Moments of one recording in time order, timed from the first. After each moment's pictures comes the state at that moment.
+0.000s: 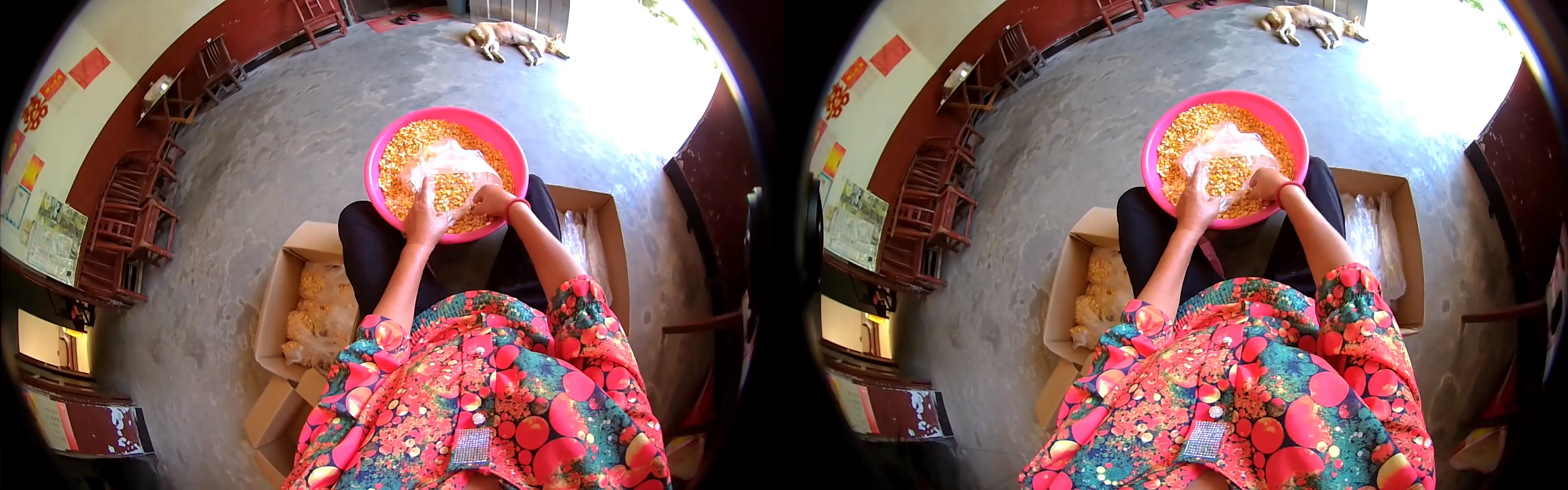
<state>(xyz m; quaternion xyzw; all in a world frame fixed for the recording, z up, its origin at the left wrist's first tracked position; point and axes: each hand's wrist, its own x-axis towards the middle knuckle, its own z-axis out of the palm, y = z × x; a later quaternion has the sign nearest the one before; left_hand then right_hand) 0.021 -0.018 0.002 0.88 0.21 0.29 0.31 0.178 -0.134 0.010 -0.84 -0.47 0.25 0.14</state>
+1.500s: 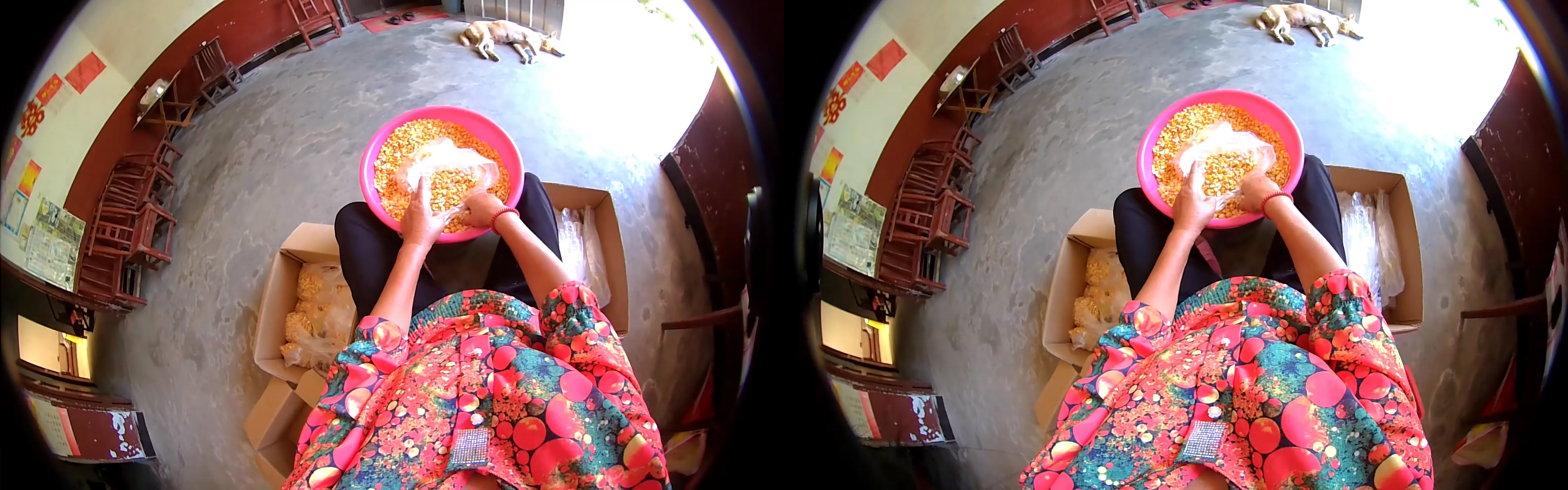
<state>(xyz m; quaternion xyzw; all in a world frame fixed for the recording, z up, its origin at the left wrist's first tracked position) 0.024 -0.018 0.003 0.89 0.21 0.27 0.31 0.160 -0.127 -0.015 -0.85 -0.50 0.12 0.06</state>
